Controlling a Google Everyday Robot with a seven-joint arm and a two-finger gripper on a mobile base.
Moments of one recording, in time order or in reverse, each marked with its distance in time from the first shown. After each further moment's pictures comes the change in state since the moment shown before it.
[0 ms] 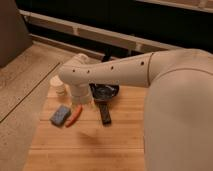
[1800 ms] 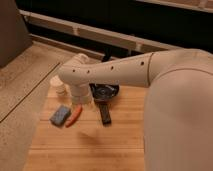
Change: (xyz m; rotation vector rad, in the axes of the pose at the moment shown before) arm 0.000 0.000 0.000 0.000 0.000 0.000
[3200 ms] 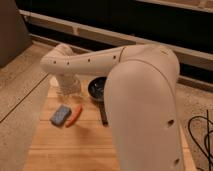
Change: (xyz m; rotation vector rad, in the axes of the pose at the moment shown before) arm -0.066 0.046 -0.010 0.115 -0.023 -0.110
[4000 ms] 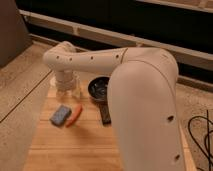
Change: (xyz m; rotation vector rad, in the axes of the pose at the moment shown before) arm -0.014 0.024 -0.002 -0.192 -0.029 0.013
